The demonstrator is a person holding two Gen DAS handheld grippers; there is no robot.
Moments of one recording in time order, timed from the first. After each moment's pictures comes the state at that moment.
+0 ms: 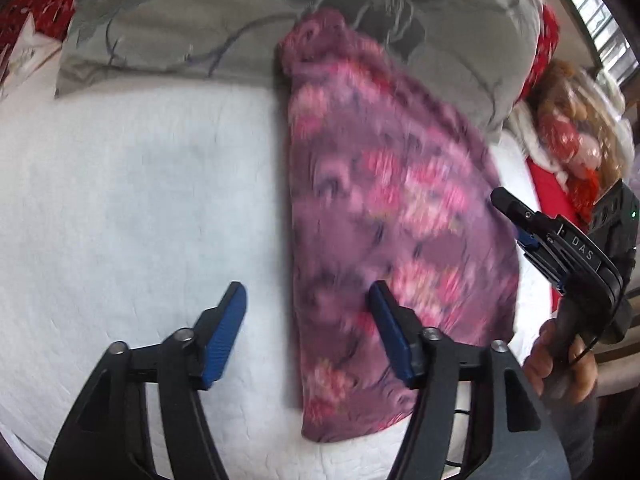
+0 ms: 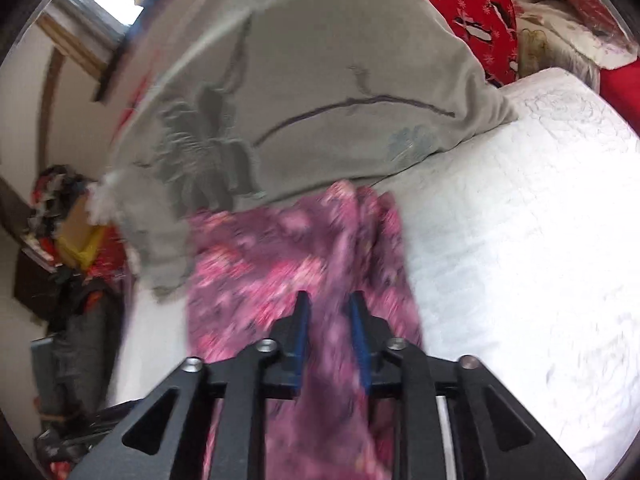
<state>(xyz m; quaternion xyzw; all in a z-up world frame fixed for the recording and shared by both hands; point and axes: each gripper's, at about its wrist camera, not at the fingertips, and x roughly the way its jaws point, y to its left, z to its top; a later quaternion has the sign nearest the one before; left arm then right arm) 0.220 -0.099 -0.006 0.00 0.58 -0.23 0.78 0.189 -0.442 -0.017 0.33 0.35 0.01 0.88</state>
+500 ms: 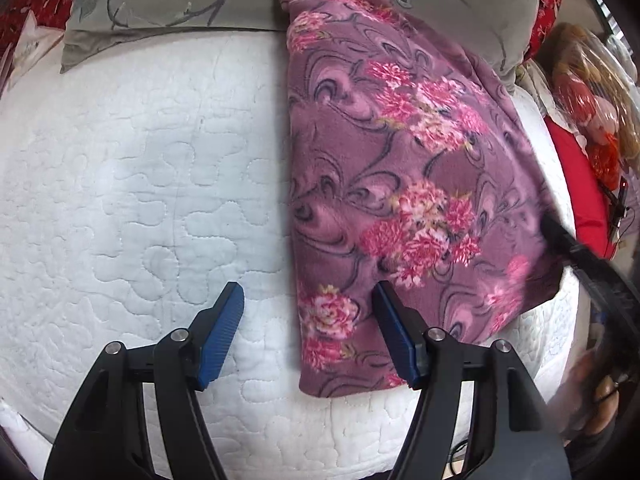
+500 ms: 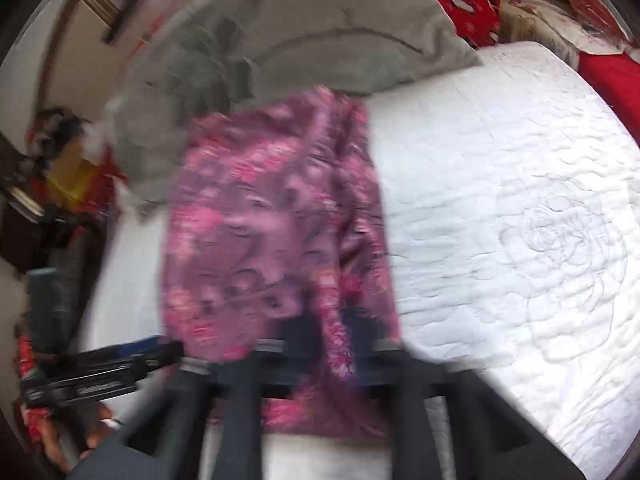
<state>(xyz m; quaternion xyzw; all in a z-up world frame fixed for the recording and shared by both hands) 0.168 -0.081 -0.014 0.05 0.60 -0.20 0.78 0.127 -0.419 -0.033 0.28 0.37 0.01 0.88</state>
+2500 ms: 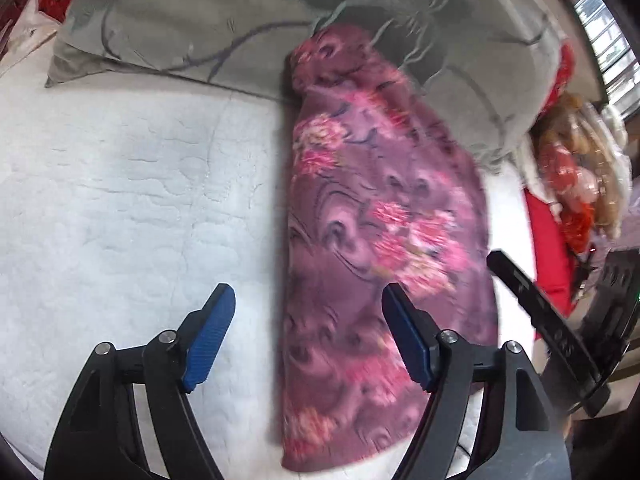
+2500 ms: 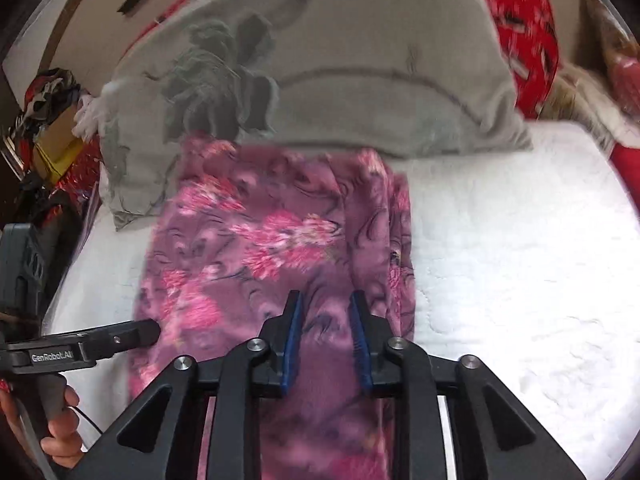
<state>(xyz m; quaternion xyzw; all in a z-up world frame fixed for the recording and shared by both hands) 0.241 -0.092 0.013 -0.06 0.58 -0.23 0.78 0.205 -0.411 -0.012 0.19 0.38 0.01 0.91</state>
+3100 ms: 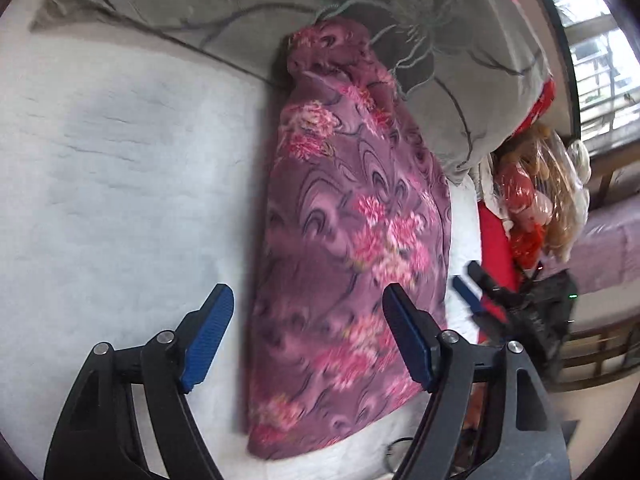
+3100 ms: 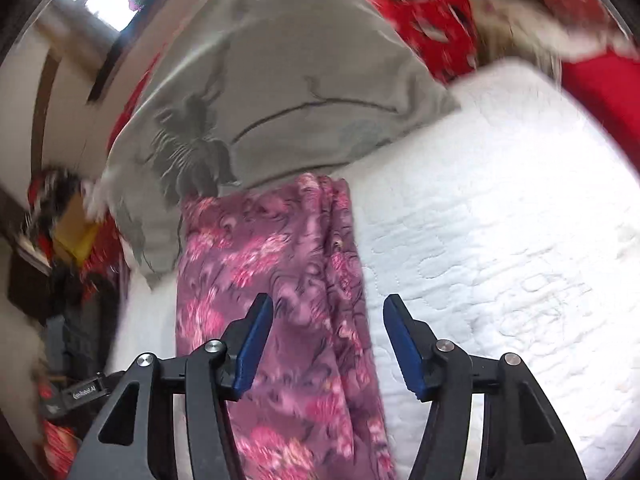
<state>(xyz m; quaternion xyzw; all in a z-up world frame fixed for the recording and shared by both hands) 0.268 -0.121 -0.010 -0.16 0.61 -0.28 0.72 0.173 -0.482 -0.031 0.37 0.38 0.00 0.85</state>
